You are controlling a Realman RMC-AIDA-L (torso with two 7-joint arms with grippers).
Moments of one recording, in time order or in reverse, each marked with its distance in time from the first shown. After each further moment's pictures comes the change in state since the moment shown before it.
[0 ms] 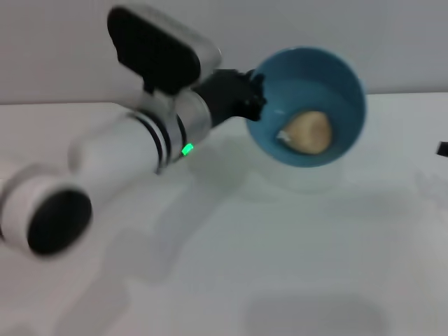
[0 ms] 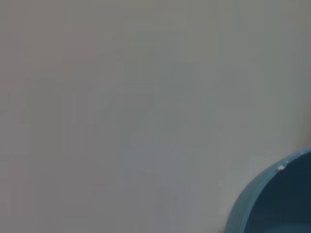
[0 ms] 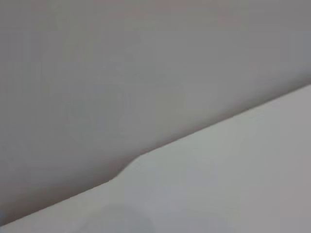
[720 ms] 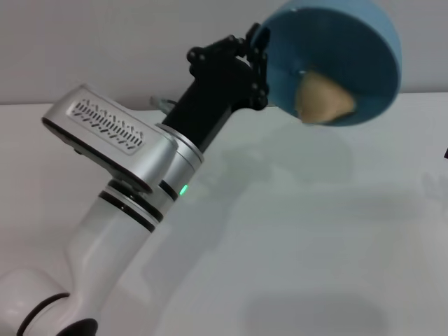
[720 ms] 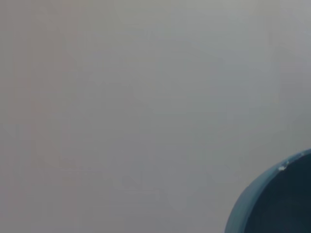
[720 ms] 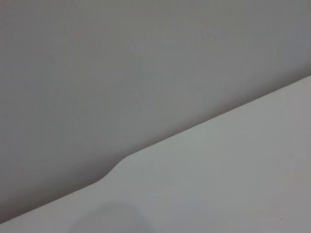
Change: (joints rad) left arm 0.000 -0.010 0.448 -0.359 -0.129 1.069 -0.070; right arm 0.007 -0.004 0.020 0.033 -0.002 -0.010 -0.006
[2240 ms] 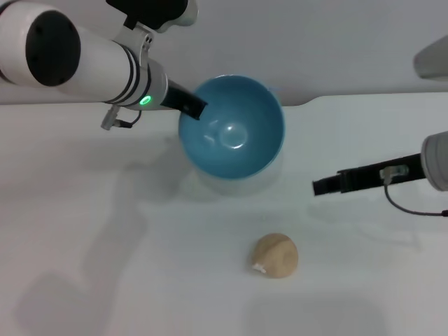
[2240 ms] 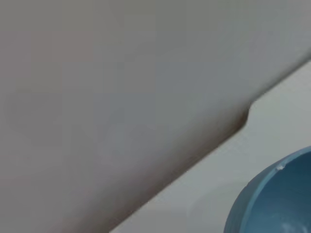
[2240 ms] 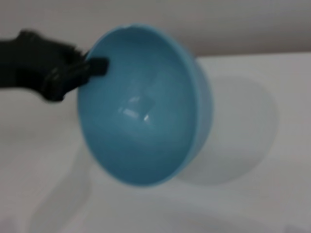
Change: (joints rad) left arm -0.345 0.017 -0.898 0.154 0.301 -1.790 0.065; right arm 0.351 -0.011 -0.039 0.046 0.015 0.571 -0.100
